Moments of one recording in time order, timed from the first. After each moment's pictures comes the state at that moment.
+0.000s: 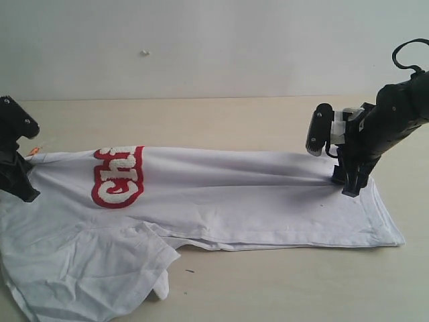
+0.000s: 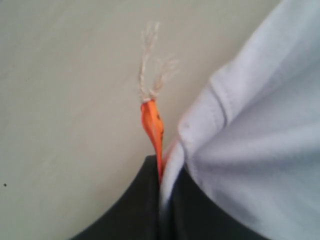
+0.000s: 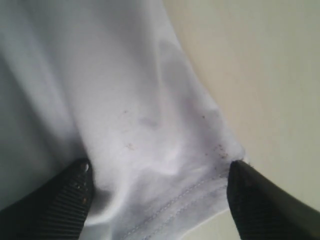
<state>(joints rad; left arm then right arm) 0.02 1.92 -0.92 0.34 -0.03 0.43 -0.02 2.07 -1.15 -0.19 0.30 -0.91</state>
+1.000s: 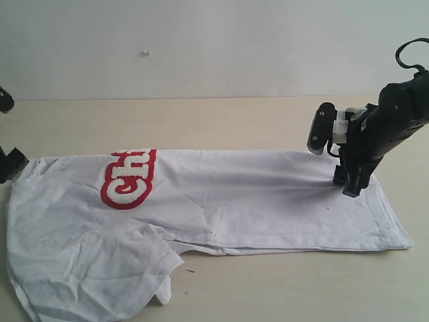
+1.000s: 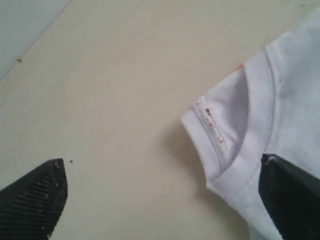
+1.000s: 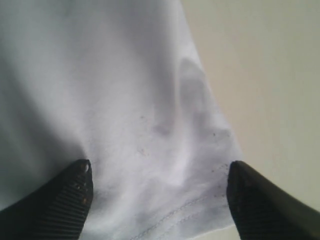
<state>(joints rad) 0.05 1.77 -0.92 0.34 0.05 0.39 -0.03 2.05 -1.15 -0.15 0.31 -0.91</state>
